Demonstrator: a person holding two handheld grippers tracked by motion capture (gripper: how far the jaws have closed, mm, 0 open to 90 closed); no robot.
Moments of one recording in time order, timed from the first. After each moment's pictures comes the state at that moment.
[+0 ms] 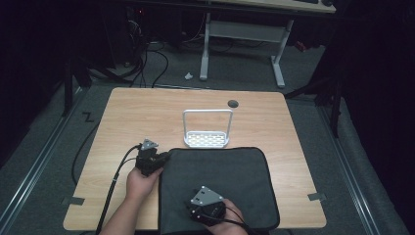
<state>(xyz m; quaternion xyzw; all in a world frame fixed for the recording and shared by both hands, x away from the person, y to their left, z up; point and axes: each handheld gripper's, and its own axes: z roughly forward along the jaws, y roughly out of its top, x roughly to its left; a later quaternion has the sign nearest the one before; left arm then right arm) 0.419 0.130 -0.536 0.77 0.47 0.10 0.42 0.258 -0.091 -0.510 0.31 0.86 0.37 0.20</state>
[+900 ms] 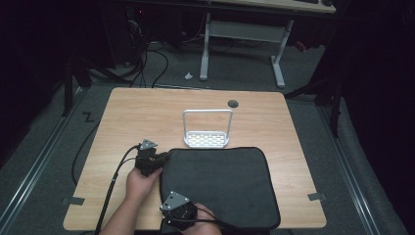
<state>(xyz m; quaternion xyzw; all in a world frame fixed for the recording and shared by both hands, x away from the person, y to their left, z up) 0.420 0.132 -0.537 0.77 0.47 0.10 0.43 0.260 -0.024 -0.528 0.27 0.88 0.35 0.16</state>
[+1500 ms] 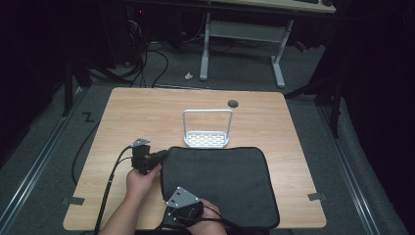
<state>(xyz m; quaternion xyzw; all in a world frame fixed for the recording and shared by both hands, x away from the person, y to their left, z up) 0.420 0.146 -0.535 0.70 0.52 0.04 0.49 0.257 -0.037 -0.494 0.26 0.85 0.41 0.20</state>
